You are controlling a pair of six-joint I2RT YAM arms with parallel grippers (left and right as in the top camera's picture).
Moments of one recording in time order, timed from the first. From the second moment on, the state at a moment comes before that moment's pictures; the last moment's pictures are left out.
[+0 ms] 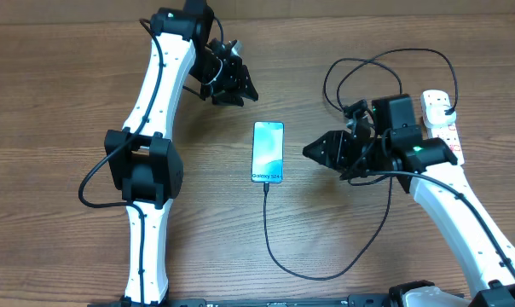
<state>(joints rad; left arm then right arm) -0.21 2.44 2.46 -1.55 0.67 -0.20 0.19 1.39 1.00 -0.68 -0.66 0.50</state>
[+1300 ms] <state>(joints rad) -0.21 2.18 2.83 -1.65 0.19 -0.18 -0.62 1.64 1.48 -1.04 -0.33 0.42</state>
